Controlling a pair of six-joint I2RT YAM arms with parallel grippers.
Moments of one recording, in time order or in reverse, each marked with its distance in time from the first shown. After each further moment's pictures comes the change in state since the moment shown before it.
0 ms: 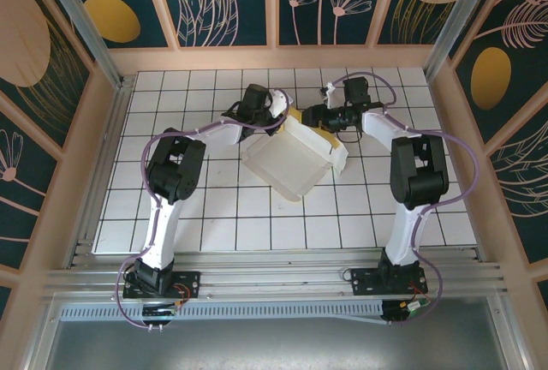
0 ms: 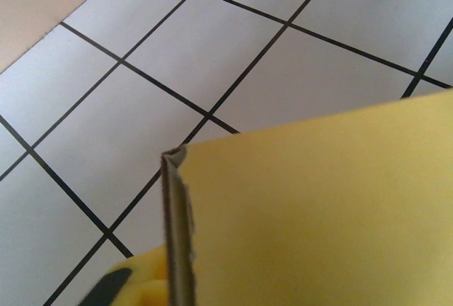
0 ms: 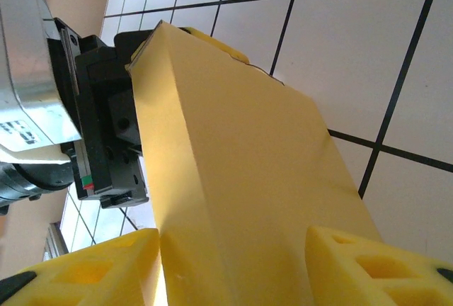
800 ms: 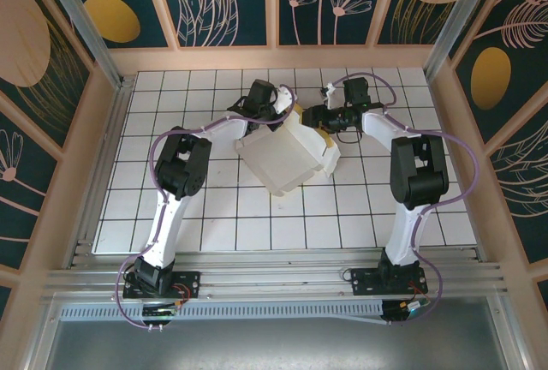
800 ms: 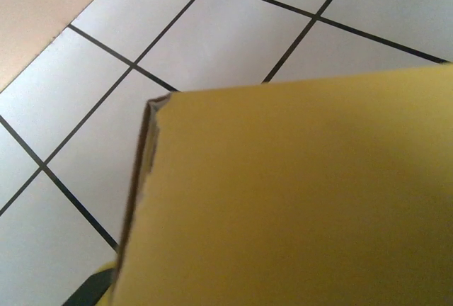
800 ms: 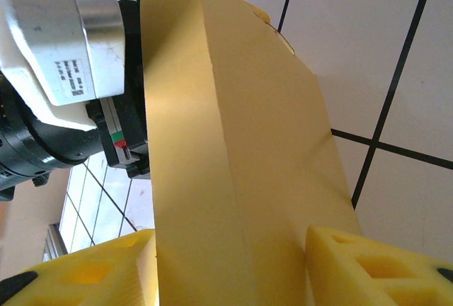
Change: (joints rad) left arm -0.002 0.099 0.168 -0.101 -0.043 0.043; right arm -0.001 0.000 -0.006 0.002 0.005 -0.001
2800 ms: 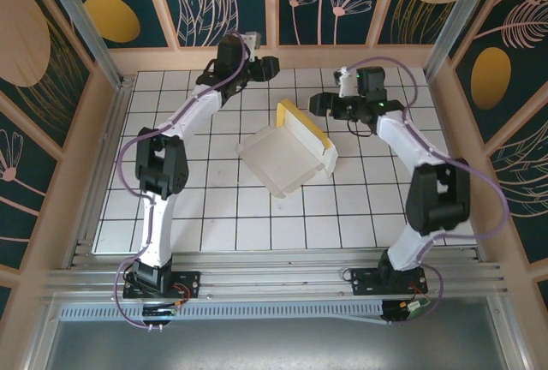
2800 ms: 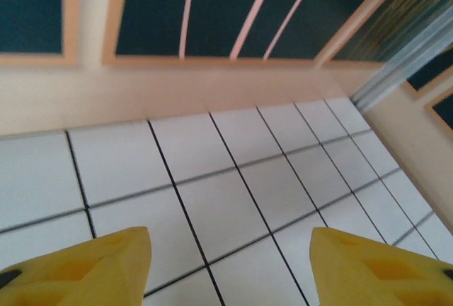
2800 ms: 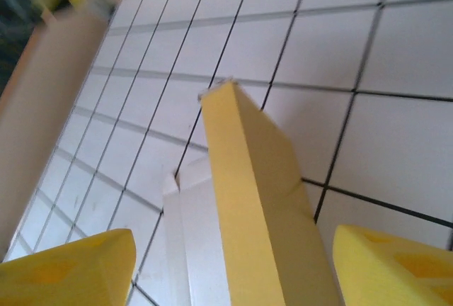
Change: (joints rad) left arm 0.129 -0.080 0.272 -0.101 0.176 -0.787; right arm -0.004 -0.295 -0.066 -0.009 0.248 -0.020
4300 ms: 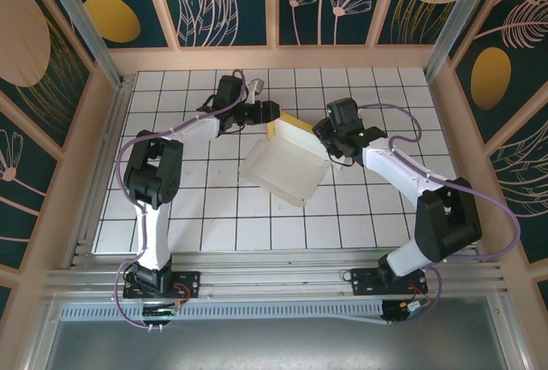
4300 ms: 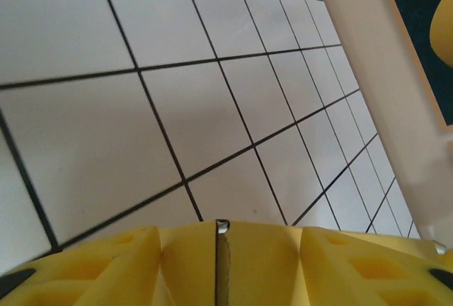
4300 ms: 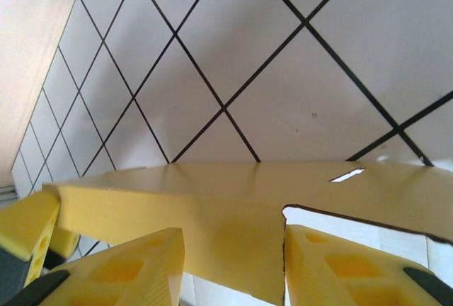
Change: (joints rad) left arm -0.014 -0.200 -0.600 0.224 0.264 -0.155; right arm 0.237 -0.134 -0.227 -0.064 0.590 0.878
